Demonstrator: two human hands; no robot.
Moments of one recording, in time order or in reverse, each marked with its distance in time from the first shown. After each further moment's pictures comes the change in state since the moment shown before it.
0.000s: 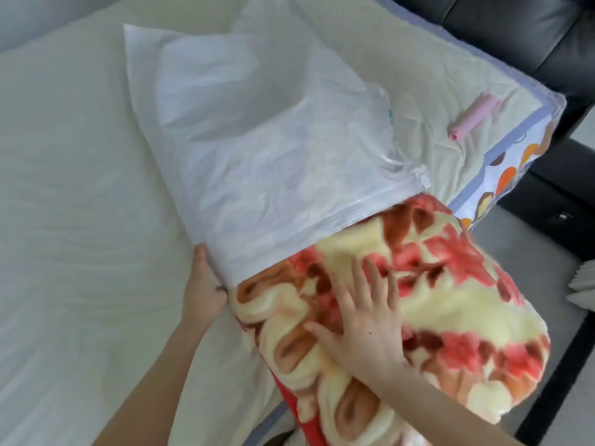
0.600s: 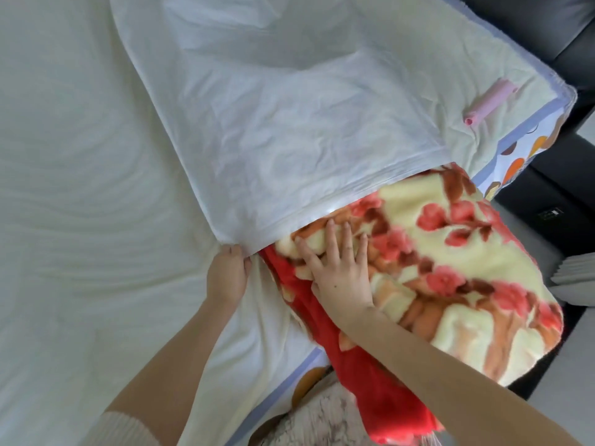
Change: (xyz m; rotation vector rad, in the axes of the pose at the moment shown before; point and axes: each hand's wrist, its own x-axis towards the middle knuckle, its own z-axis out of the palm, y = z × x) left_hand 0.016 -0.032 0.052 0.443 -0.036 0.185; right_hand 0.048 -0.032 0.069 -0.245 -0.155 -0.129
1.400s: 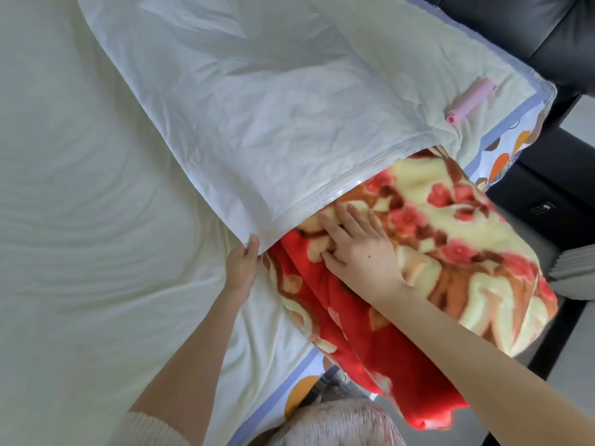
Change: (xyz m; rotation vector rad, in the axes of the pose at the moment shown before) left_hand 0.012 0.060 0.015 -1.132 -0.162 -0.422; right_hand 0.005 0.070 -0.020 0.245 0.226 -0.054
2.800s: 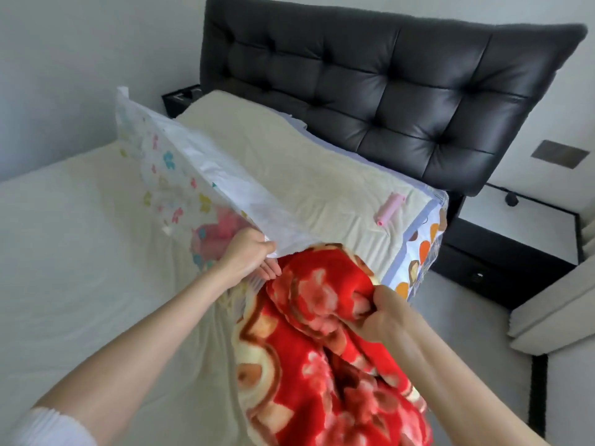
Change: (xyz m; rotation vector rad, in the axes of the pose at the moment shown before) left_hand -0.108 0.286 0.013 0.432 -0.327 0.289; right_hand -0.001 -0.018 -0.200 1.812 0.178 1.679
